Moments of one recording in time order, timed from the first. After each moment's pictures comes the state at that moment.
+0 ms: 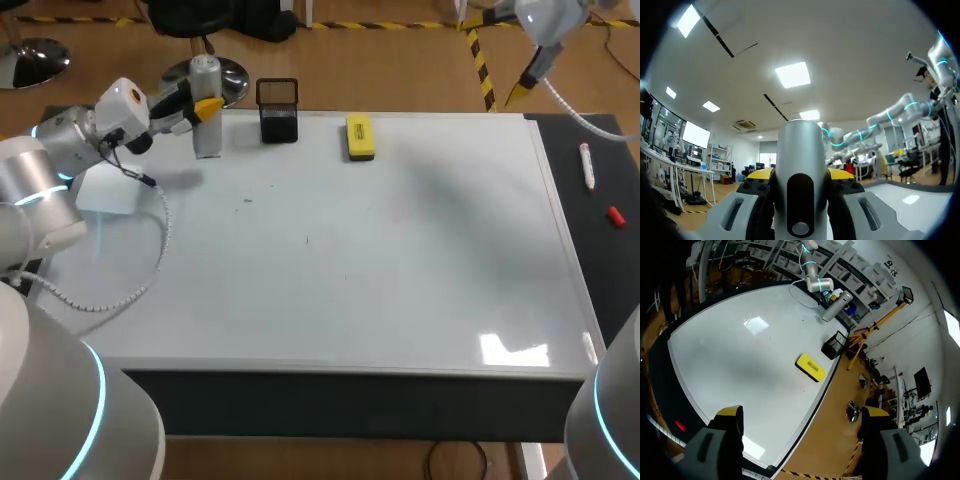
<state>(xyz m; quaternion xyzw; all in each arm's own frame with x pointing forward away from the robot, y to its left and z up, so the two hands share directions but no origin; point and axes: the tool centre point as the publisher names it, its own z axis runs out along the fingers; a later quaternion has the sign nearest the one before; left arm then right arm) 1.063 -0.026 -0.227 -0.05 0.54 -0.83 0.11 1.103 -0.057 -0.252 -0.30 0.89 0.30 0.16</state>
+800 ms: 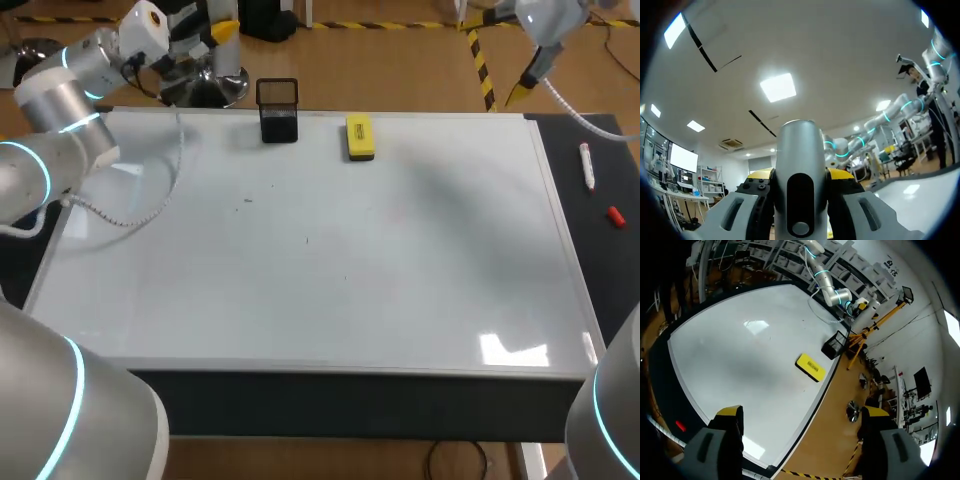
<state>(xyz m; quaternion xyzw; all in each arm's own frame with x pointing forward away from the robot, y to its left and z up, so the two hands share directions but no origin) 1.166 -0.052 -0.150 0.05 0.50 -0.86 0.12 1.102 -0.057 -0.252 -0.30 0.89 0.30 0.16</state>
